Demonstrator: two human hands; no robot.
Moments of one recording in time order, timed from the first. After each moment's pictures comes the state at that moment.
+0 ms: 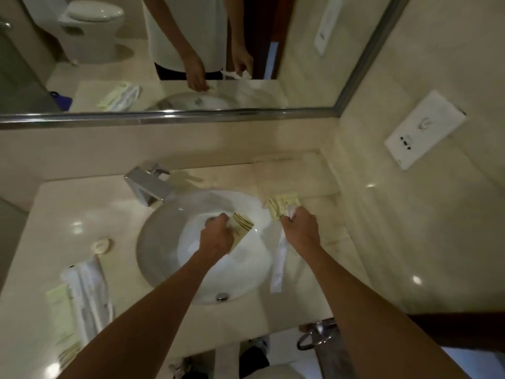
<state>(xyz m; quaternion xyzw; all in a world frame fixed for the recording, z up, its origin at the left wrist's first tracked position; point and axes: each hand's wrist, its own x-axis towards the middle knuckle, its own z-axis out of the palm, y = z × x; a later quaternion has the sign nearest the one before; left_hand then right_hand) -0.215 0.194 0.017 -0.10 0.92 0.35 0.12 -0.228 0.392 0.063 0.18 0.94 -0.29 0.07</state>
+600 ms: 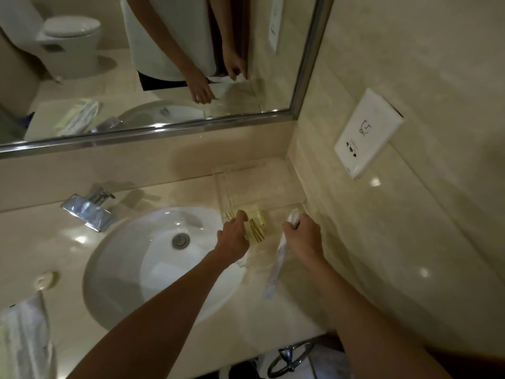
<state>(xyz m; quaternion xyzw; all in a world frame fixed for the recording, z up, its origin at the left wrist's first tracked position) -0.283 0.359 0.011 -0.01 0.94 0.31 0.16 -0.268 0.523 0.064 0.23 0.91 -0.35 0.06</state>
